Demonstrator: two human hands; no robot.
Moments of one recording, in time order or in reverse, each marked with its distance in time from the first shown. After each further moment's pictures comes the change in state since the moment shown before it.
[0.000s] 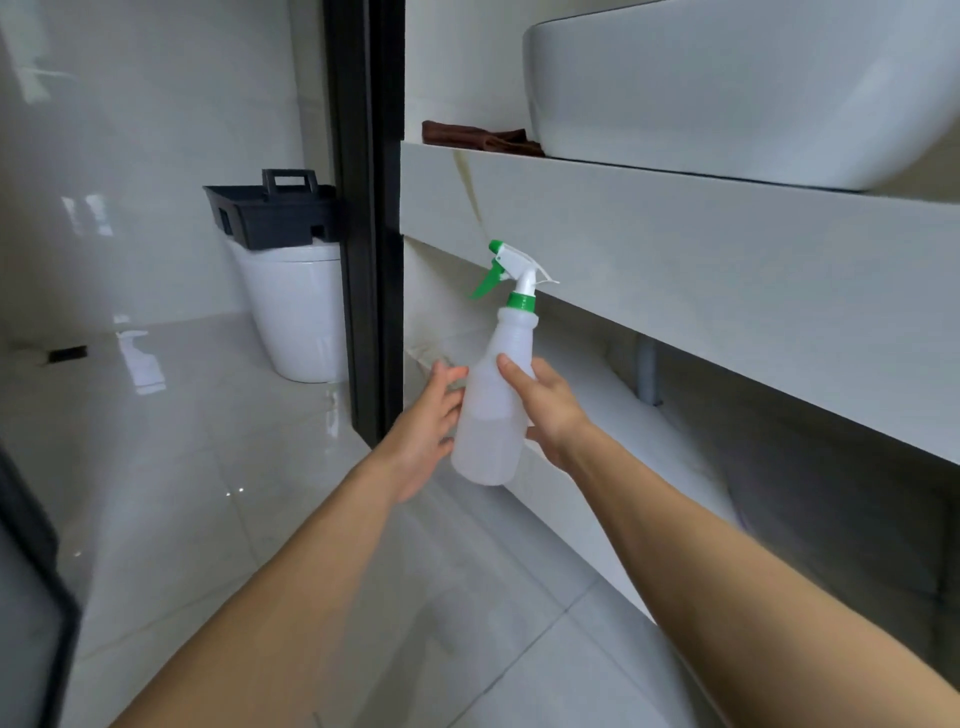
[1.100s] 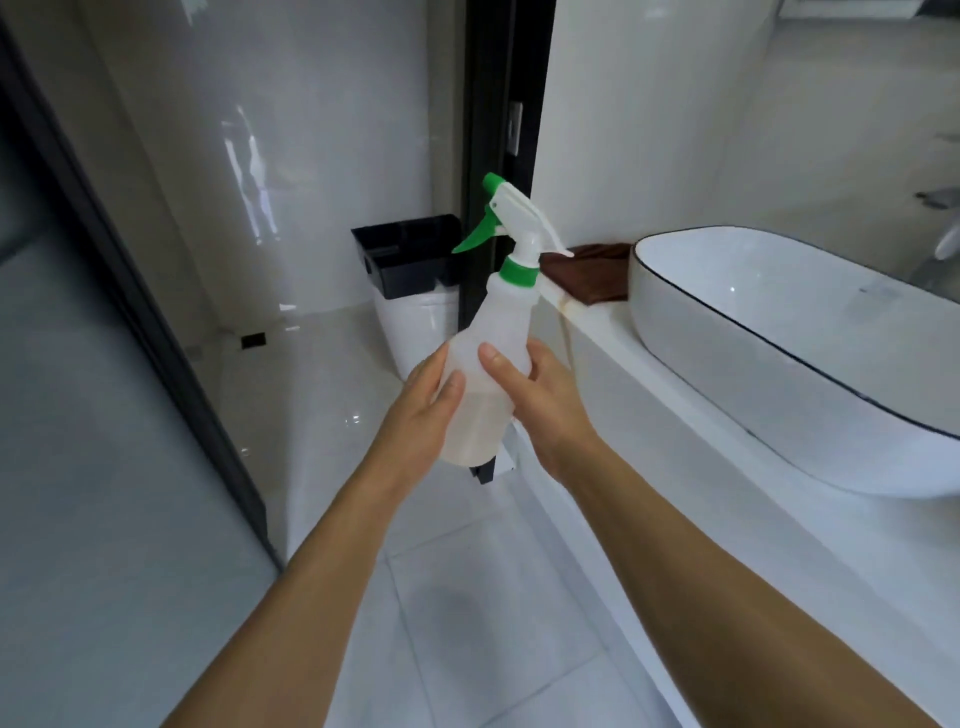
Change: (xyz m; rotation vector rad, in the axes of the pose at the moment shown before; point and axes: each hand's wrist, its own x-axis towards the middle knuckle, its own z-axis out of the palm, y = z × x) left_hand -0.062 0.332 -0.044 0.299 0.443 0.161; right_hand -0.015 -0.336 0.094 0.045 -0.258 -0.071
